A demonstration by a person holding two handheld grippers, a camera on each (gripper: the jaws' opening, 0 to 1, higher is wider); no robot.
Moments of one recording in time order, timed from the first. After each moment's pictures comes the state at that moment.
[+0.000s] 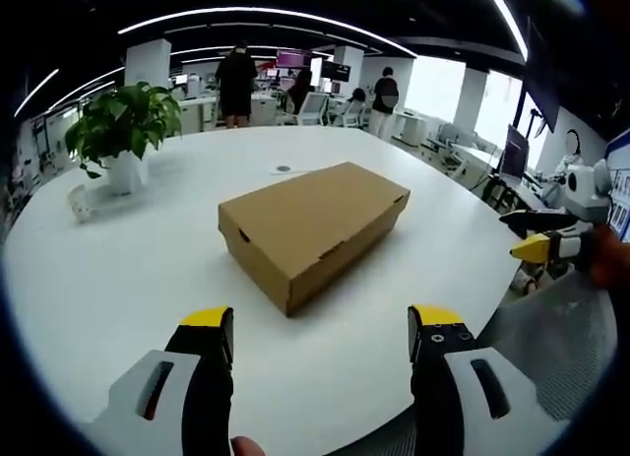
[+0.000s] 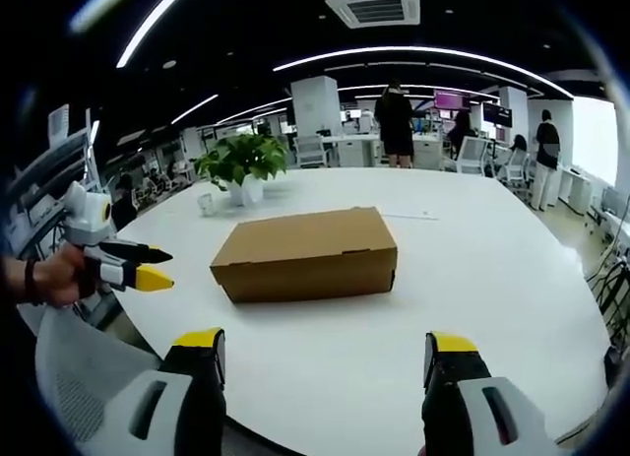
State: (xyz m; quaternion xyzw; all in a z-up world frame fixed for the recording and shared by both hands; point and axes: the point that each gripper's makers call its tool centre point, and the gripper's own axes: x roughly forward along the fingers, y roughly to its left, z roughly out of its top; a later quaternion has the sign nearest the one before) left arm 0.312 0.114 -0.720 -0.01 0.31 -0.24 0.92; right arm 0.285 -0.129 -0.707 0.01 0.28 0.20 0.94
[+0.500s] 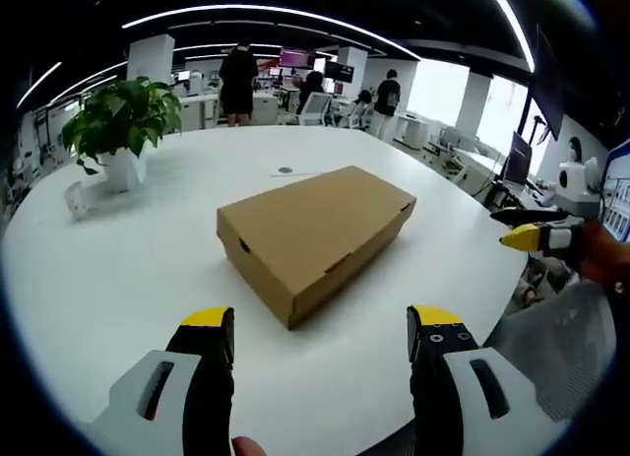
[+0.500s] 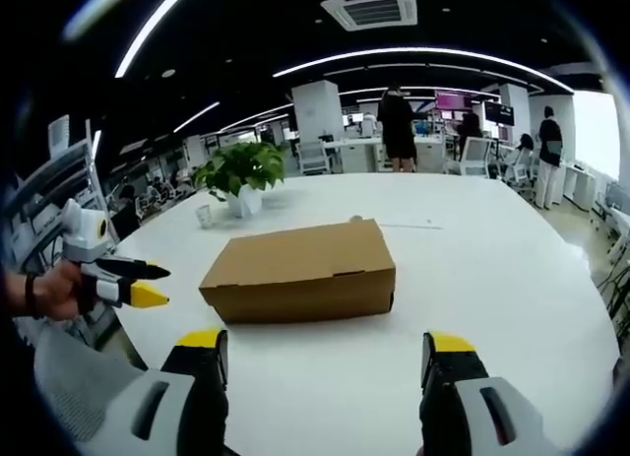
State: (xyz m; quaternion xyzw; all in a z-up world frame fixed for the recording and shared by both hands) left arm 0.338 0.111 -0.722 -0.02 0.31 -0.24 0.92; right arm 0.335 -0.136 -0.704 0.03 0.27 0.20 0.94
